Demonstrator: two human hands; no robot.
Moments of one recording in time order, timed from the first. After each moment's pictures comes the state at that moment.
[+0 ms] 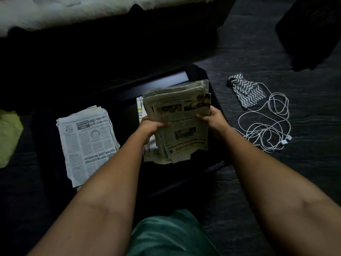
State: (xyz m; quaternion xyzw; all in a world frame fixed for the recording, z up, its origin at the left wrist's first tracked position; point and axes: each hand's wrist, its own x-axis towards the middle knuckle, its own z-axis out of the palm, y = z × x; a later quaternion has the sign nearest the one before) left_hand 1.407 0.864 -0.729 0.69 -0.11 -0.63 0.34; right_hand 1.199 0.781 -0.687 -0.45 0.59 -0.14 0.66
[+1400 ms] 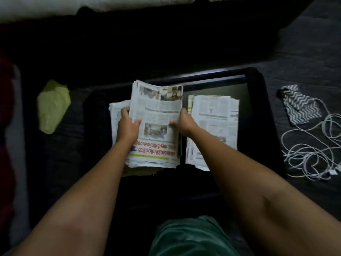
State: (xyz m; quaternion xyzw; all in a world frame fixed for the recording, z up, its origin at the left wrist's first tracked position) left_hand 1.579 0.984 -0.730 0.89 -0.17 -0.33 0.27; right_hand 1.439 0.861 -0.742 -0.63 0.52 0.11 0.57
